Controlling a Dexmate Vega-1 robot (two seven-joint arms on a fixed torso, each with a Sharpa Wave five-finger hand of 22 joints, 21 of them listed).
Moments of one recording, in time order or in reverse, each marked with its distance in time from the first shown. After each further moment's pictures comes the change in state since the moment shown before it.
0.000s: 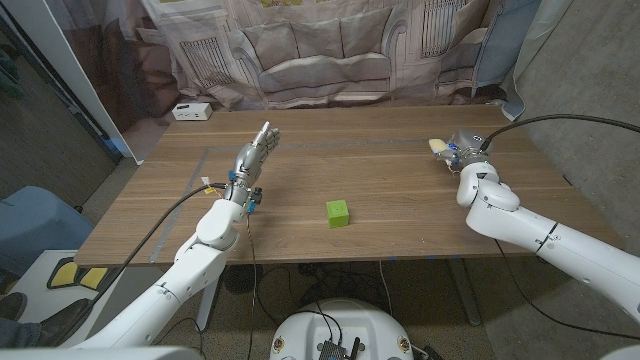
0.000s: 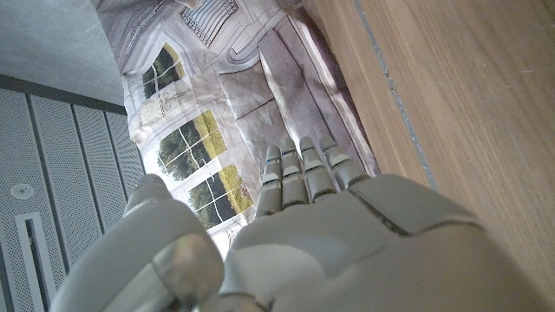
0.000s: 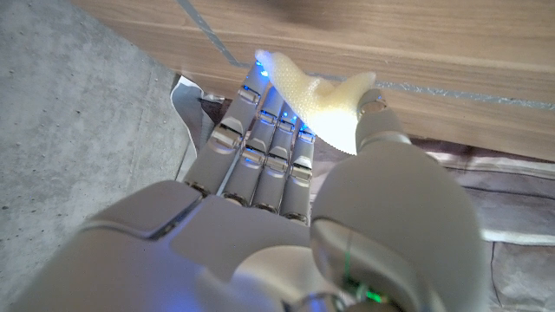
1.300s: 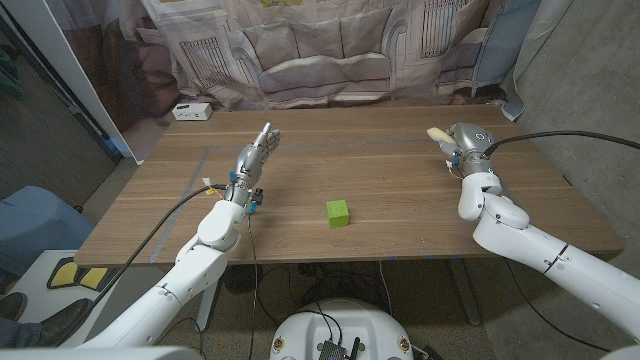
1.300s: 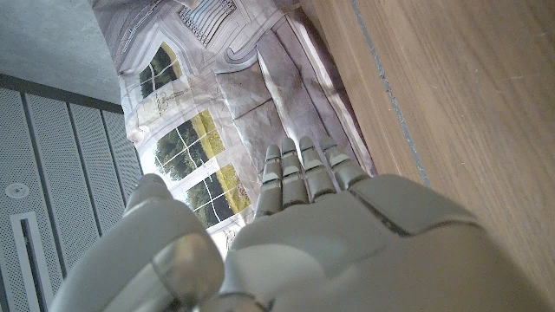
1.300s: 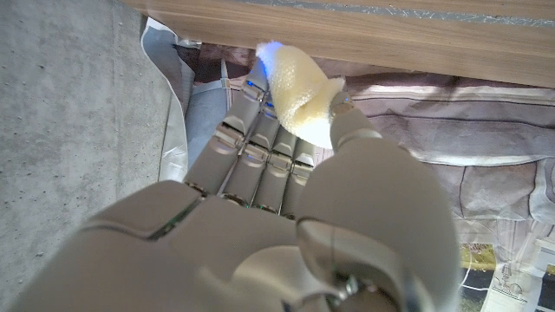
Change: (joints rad) left arm 0.005 -0.007 0.001 0.001 0.003 0.004 0.008; left_hand 0.005 0.005 -0.002 -0.001 -0.004 0.013 -0.002 0.000 0.000 0.004 -0.003 0.000 0.000 0.004 -0.004 0.000 0.000 0.000 0.000 0.000 0.000; right arm -0.154 0.027 0.129 -0.021 -0.046 0.199 -0.196; right_hand 0.120 0.122 0.088 -0.007 -0.020 0.088 -0.002 0.015 0.003 0.135 -0.038 0.004 0.003 0.148 -0.041 0.039 0.018 0.075 -0.047 0.050 0.012
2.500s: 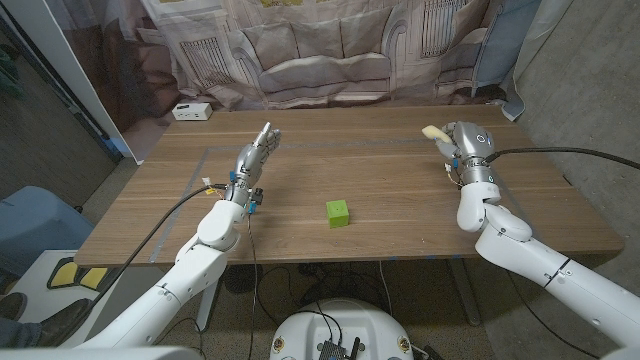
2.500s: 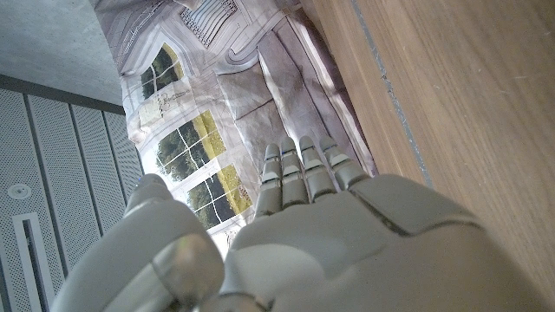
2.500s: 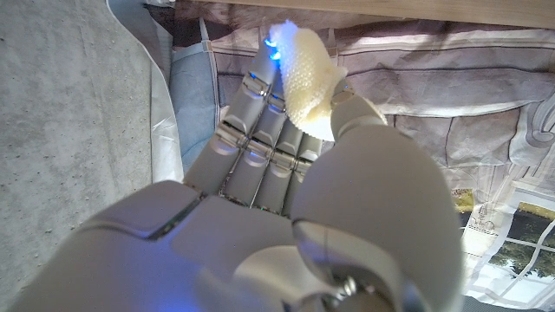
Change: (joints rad) left arm -0.003 0.004 0.001 -0.003 -0.001 0.001 -0.003; left_hand -0.005 0.005 0.001 -0.007 0.000 0.020 -0.001 0.000 0.000 0.012 -0.006 0.000 0.000 0.005 0.005 0.000 0.000 0.000 0.000 0.000 0.000; right arm -0.085 0.058 0.074 0.029 -0.050 0.154 -0.141; right_hand 0.085 -0.070 0.008 0.019 0.008 0.146 -0.008 -0.011 0.015 0.097 -0.042 0.129 0.135 0.181 -0.001 0.052 0.101 0.101 -0.051 0.160 0.034
